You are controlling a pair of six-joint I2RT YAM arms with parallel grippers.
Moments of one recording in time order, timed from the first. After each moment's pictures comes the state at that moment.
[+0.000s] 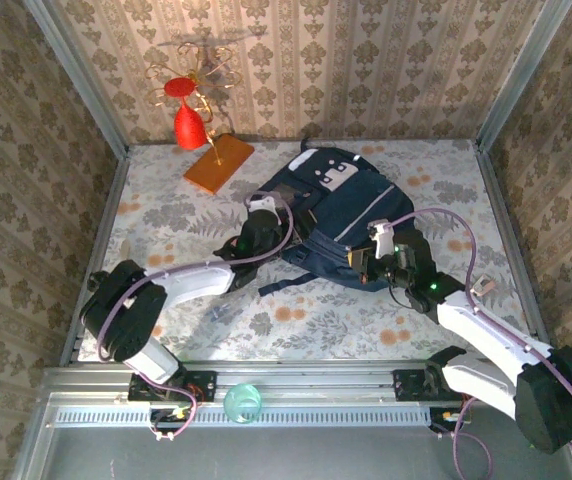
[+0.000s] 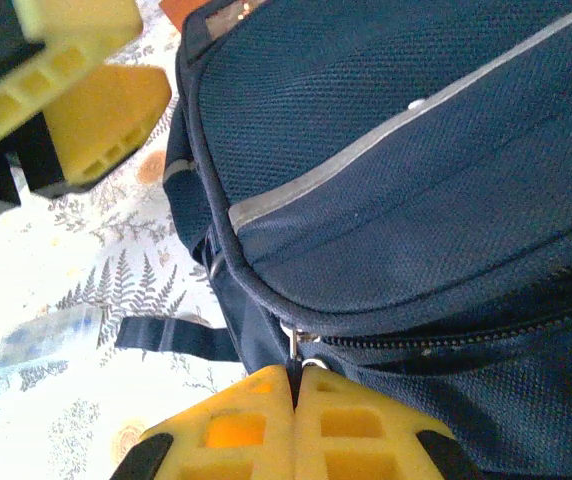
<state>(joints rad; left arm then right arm) -0.81 1.58 0.83 0.43 -0.01 -0.97 0.40 1.02 0.49 -0.02 -0.27 0.34</state>
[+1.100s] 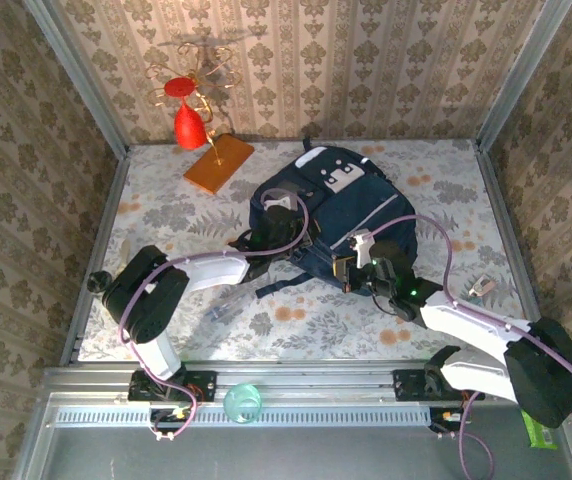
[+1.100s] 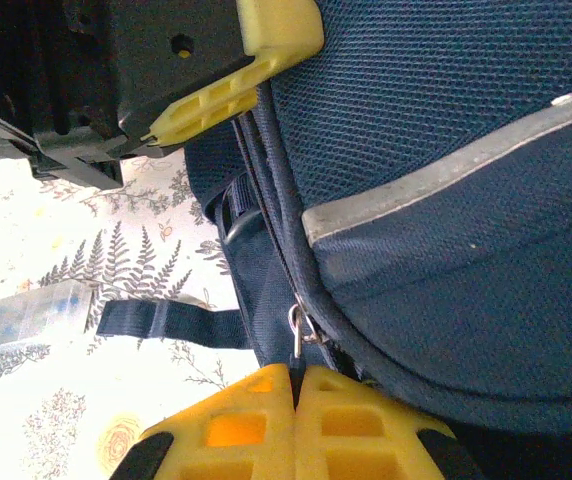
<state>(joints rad) -0.82 1.72 0.93 0.35 0.04 -0.93 0.59 1.15 0.45 0.16 -0.12 0.39</state>
